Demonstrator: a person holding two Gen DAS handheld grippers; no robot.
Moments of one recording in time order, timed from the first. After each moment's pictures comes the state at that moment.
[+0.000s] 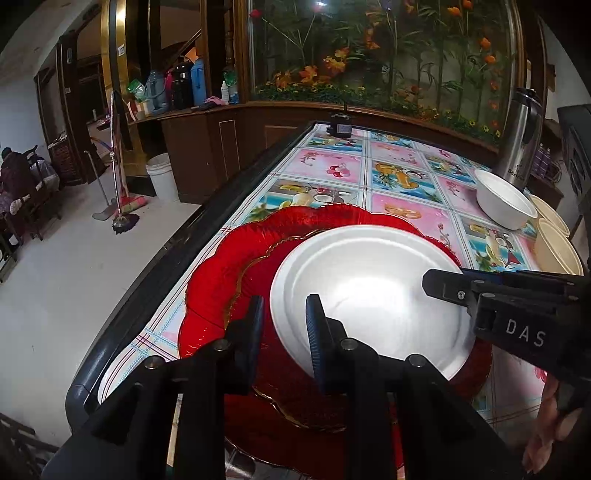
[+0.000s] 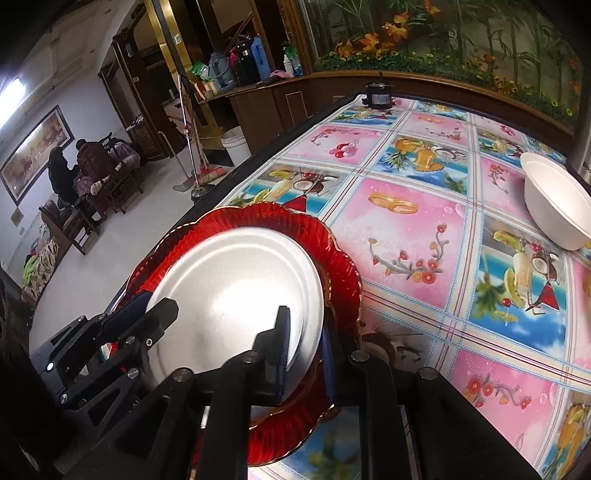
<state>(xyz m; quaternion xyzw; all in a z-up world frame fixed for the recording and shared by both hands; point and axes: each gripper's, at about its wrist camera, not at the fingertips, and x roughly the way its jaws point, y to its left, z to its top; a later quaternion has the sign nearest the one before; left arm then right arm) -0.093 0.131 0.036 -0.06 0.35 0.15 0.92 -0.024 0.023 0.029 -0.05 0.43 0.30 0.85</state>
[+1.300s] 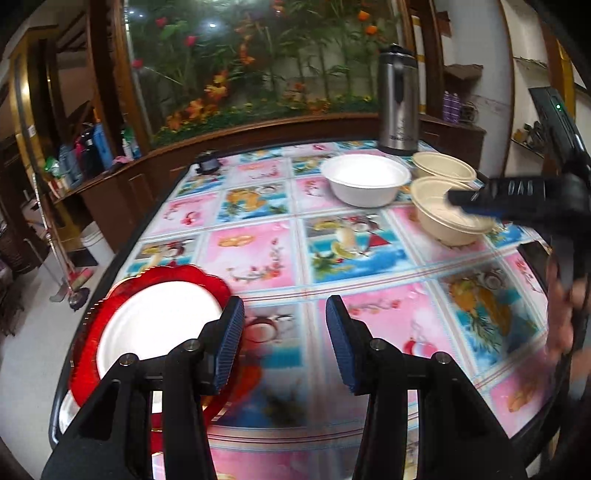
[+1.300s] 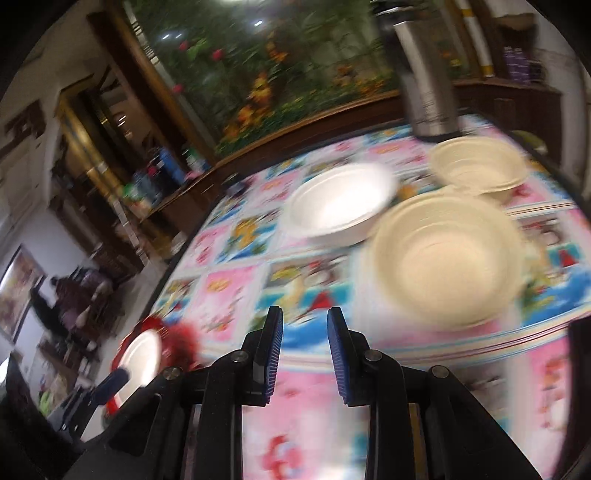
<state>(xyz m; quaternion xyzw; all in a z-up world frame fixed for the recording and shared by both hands) -0.078 -0.027 0.077 0.06 0.33 0.00 0.94 -0.001 -0.244 0.075 0.15 0.36 0.16 0.91</state>
